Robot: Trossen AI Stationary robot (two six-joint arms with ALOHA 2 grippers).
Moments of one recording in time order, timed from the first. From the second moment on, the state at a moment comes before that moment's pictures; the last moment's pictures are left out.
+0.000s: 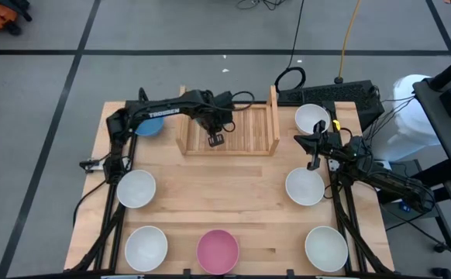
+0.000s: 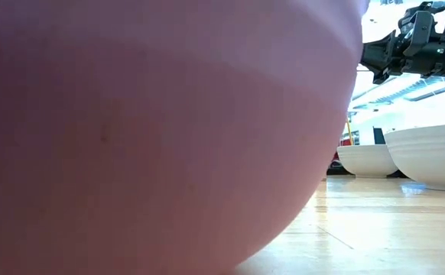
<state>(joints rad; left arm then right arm) 0.40 1.99 1.75 -1.05 0.00 0.18 -0.50 0.11 0.02 0.36 -0.24 0.06</state>
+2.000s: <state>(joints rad) 0.47 2.06 1.74 -1.05 0.12 0.02 -0.50 0.11 0.02 0.35 -0.24 0.06</state>
